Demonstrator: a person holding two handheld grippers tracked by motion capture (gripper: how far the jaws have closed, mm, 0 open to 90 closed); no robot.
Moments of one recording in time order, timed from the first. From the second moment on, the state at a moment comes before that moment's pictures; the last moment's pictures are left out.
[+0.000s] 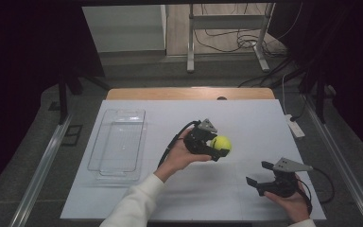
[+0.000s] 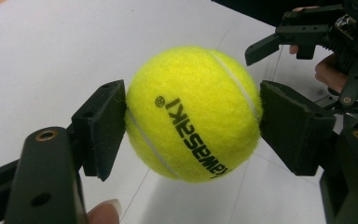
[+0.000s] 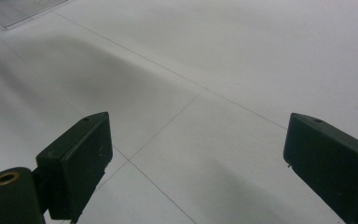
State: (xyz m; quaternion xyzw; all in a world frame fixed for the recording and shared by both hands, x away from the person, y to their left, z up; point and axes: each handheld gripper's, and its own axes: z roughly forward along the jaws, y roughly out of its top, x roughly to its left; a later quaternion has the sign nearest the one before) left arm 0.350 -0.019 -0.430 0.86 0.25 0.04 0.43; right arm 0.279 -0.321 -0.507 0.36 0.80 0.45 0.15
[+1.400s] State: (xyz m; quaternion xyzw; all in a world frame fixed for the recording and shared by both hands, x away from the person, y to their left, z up) left arm 0.347 0.019 -0.406 0.84 0.27 0.07 0.46; right arm 0.278 -0.319 -0.505 0.36 0.80 0.46 0.15
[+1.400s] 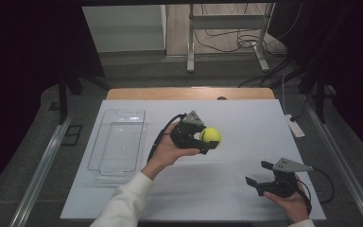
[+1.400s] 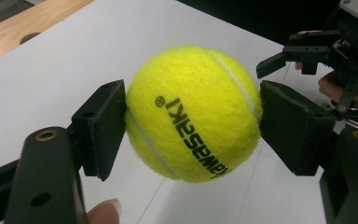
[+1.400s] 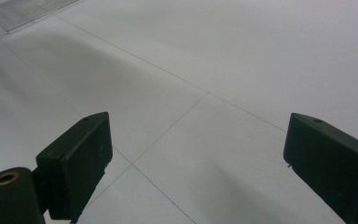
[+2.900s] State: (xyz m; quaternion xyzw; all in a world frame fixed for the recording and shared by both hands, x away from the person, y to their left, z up) left arm 0.359 0.057 -0.401 0.83 0.31 0.10 0.46; right arm 0.278 -0.319 -0.506 0.36 0.80 0.45 0.16
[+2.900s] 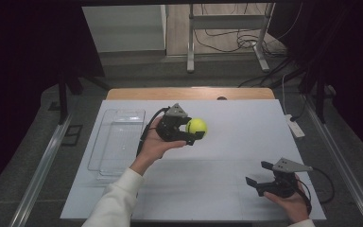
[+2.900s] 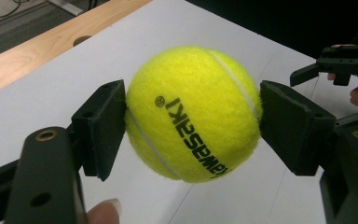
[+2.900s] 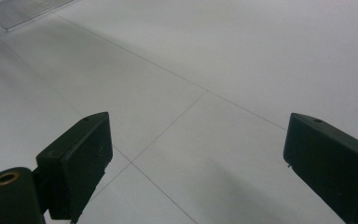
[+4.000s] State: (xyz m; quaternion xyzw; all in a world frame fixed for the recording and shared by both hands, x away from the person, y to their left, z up) left arm 0.366 0.088 -0.395 0.81 0.34 0.12 0.47; right arm 0.278 -0.319 -0.506 0.36 0.80 0.45 0.15
